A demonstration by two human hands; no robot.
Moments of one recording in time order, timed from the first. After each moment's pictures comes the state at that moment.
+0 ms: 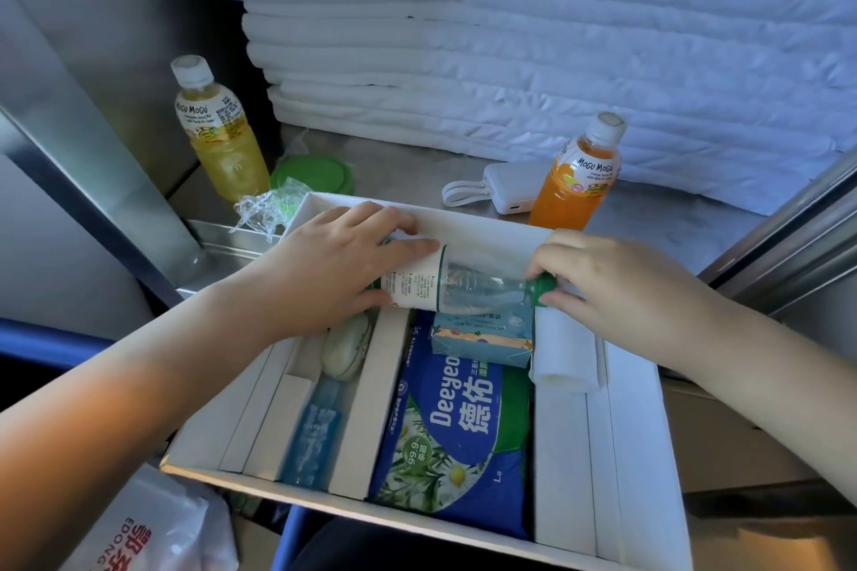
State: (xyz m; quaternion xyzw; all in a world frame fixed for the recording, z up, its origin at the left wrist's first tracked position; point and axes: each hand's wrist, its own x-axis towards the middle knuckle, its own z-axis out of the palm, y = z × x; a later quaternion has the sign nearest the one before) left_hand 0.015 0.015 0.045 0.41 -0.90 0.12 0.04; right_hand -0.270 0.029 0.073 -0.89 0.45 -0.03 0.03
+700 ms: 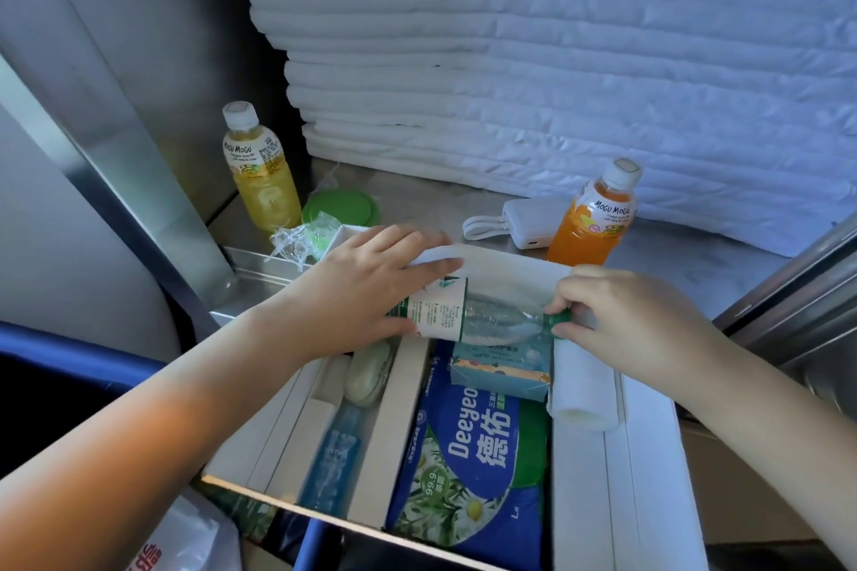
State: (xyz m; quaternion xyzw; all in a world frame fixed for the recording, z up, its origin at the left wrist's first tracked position) left_hand 0.015 0.013 0.052 0.40 -0.90 0.15 0.09; right_hand -0.270 0.019 0.064 -0.85 0.51 -0.08 0.06
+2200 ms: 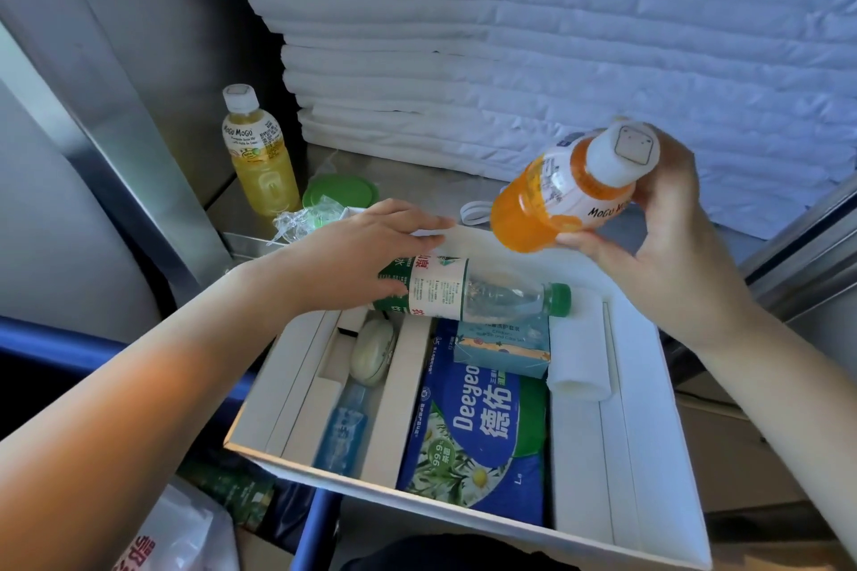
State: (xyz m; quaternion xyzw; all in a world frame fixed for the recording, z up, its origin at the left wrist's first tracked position) left_hand 0.030 -0.008 0.056 0.41 -0.91 -0.05 0.04; right_hand -0.254 0.024 0.100 -0.81 0.39 -0.41 0.15
